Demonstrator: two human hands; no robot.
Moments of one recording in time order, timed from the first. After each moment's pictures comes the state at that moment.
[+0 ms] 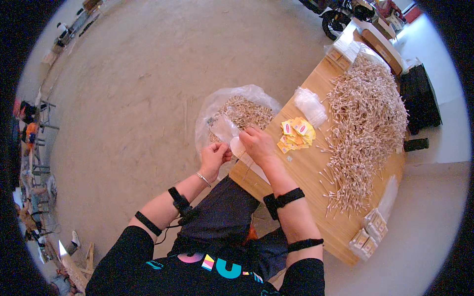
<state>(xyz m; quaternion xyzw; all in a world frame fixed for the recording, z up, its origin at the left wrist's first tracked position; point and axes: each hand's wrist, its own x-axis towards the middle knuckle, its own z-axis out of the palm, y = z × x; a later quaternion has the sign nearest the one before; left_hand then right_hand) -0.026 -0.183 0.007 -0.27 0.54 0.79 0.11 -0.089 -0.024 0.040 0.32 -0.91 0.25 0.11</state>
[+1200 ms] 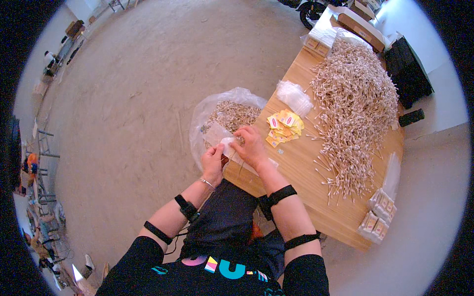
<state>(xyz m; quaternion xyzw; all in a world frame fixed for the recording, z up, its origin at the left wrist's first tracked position) -0.026 -0.156 0.003 -0.29 0.48 0.82 0.06 -0.072 -0.020 0.029 0.16 -0.88 0.45 0.05</state>
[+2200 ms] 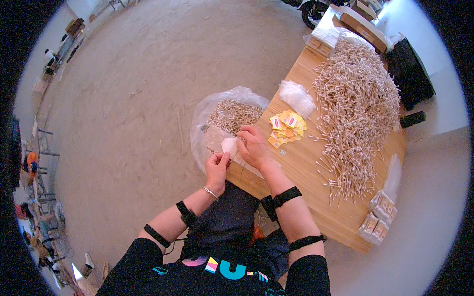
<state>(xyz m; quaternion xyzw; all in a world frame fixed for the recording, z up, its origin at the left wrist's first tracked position) -0.003 -0.149 0.004 -0.26 0.58 0.77 0.04 -0.070 -0.018 0.029 0.17 -0.87 0.46 0.08</state>
